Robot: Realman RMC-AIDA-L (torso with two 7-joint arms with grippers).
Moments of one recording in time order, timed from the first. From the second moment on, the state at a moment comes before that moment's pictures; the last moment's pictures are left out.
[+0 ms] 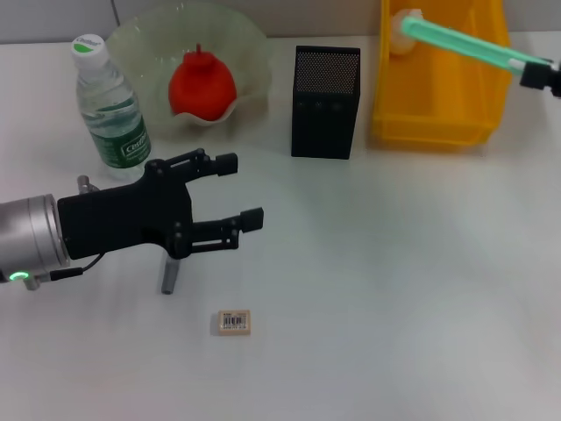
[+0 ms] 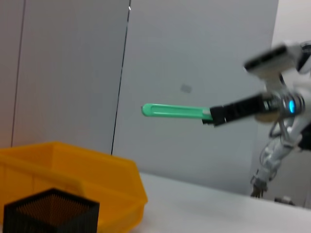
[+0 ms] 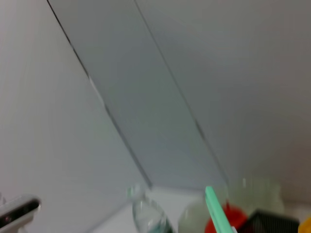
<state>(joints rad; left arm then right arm) -0.46 -2.04 0.95 0.48 1.64 1.59 -1.07 0.54 1.95 -0.36 -0.81 -2.00 -1.84 1.79</state>
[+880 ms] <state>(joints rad) -0.47 -2.05 0.95 0.48 1.66 1.55 -1.05 1.02 1.91 -0.84 -0.90 -2.50 -1.55 2.30</state>
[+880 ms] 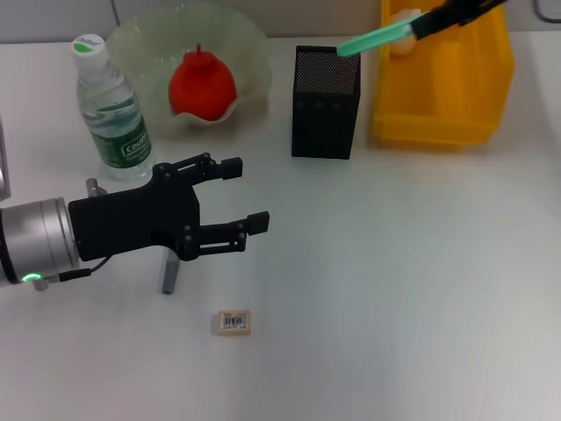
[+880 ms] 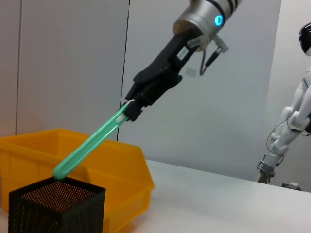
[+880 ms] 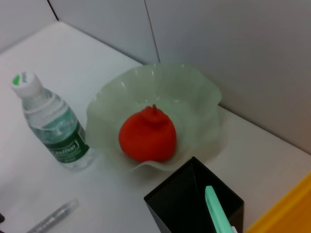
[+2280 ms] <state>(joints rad) -0.49 -2.06 0.92 0.48 1.66 1.55 -1.04 1.07 2.02 -0.98 -0.85 -2.58 -1.32 2.34</state>
